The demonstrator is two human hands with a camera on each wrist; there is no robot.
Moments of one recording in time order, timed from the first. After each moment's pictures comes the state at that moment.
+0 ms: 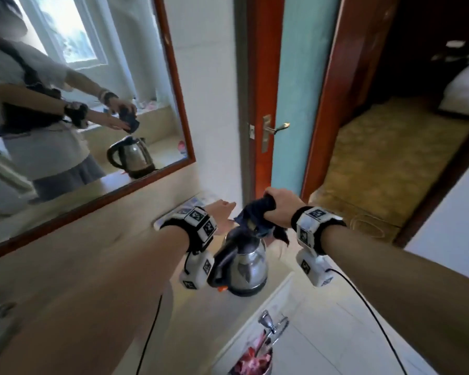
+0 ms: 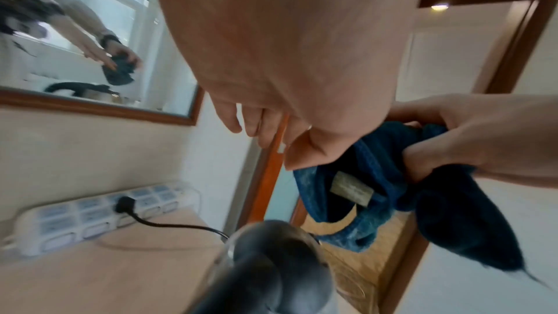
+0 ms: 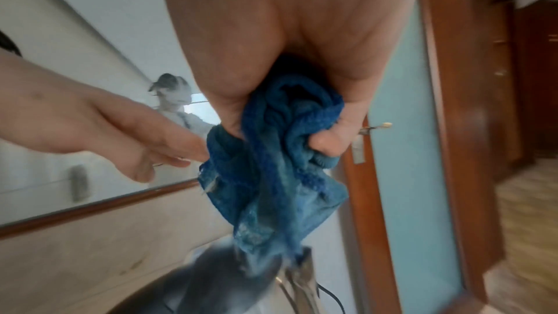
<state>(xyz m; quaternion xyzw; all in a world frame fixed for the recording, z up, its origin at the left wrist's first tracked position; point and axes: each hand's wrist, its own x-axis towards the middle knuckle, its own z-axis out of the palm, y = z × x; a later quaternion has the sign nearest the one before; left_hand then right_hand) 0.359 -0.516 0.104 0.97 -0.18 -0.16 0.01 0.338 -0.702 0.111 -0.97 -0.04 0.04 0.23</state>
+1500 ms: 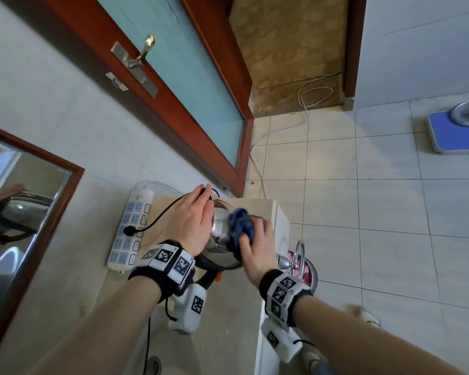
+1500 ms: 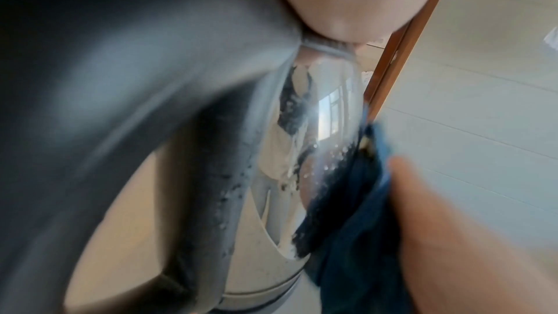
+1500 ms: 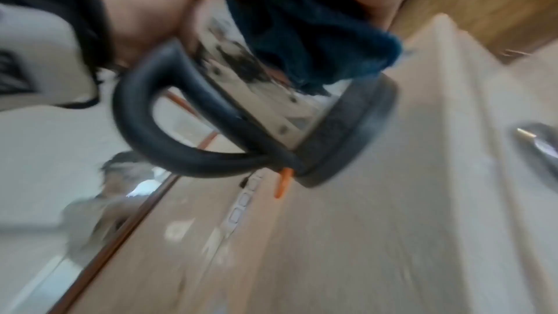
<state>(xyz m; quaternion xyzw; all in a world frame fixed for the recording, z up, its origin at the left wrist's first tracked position) 0.383 -0.561 -0.021 0.93 -0.35 -0.07 0.02 0.263 -0.623 -0.129 -0.70 0.33 -0.13 0.62</state>
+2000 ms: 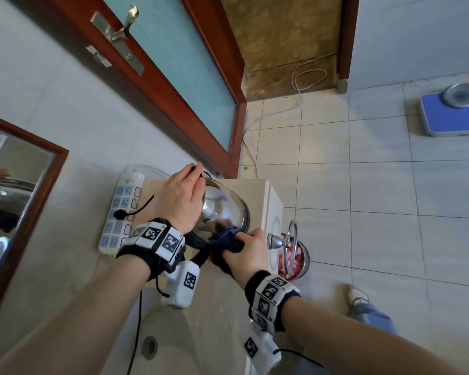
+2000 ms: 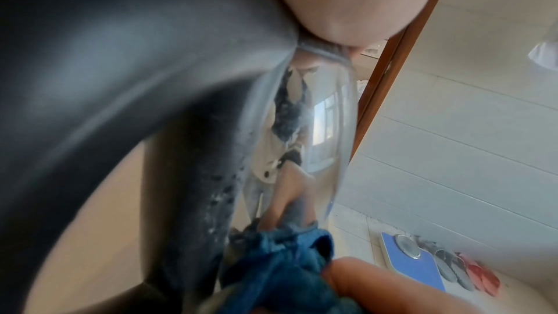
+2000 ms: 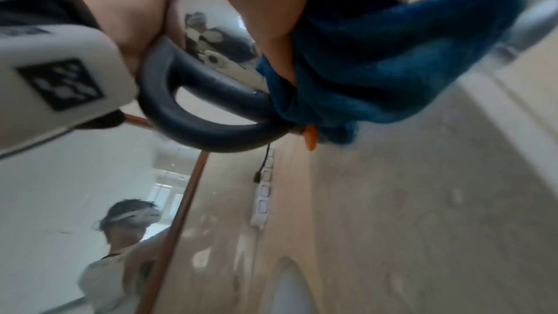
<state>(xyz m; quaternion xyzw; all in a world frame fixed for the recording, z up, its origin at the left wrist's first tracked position) 0.381 -0.561 -0.022 0.93 -0.36 -0.06 0.01 0.239 -0.584 -0.134 -0.66 0.38 -0.02 0.65</state>
